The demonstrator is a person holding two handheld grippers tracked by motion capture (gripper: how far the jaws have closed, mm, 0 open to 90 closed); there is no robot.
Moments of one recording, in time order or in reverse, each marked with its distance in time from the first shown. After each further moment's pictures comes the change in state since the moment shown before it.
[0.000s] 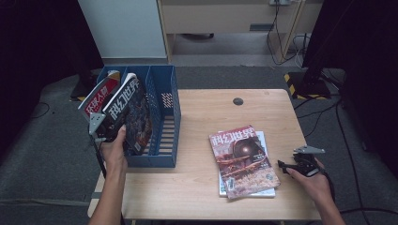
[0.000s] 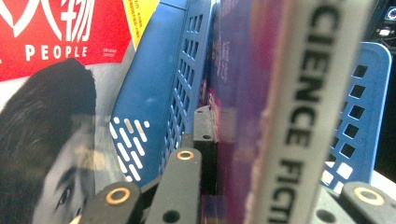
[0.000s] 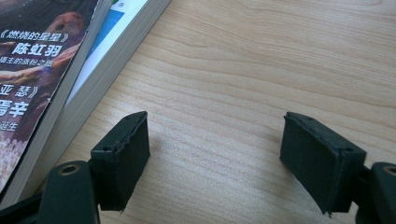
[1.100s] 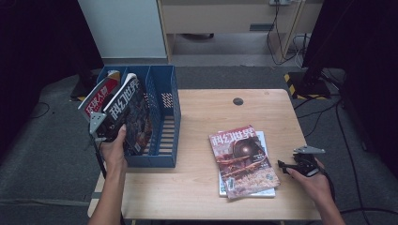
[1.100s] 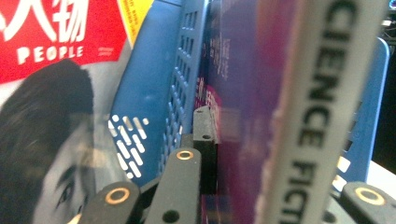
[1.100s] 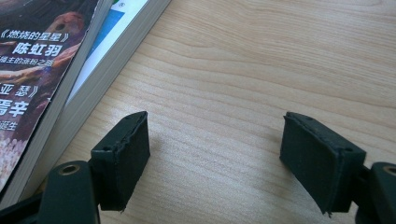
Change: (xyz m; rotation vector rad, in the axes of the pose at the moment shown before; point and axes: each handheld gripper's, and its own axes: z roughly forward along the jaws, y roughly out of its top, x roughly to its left) left arm 0.000 0.002 -0.003 0.027 0.003 0.015; right arm 0.000 0.000 0.000 -0.002 0.001 -0.003
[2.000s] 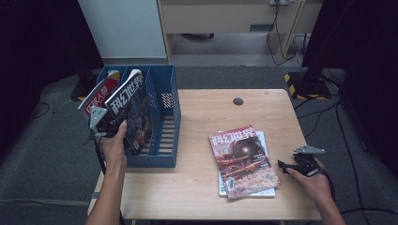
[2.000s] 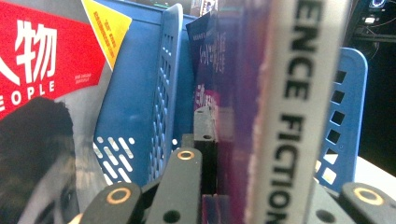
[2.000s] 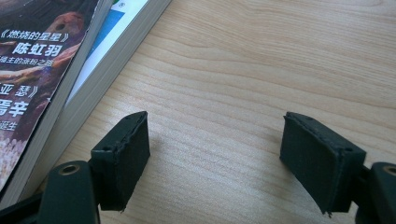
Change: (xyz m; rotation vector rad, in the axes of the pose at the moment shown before) left arm -0.007 0.016 0.009 -0.001 -0.043 0.043; right arm 0.000 0.000 0.000 0.001 0.001 -0.001
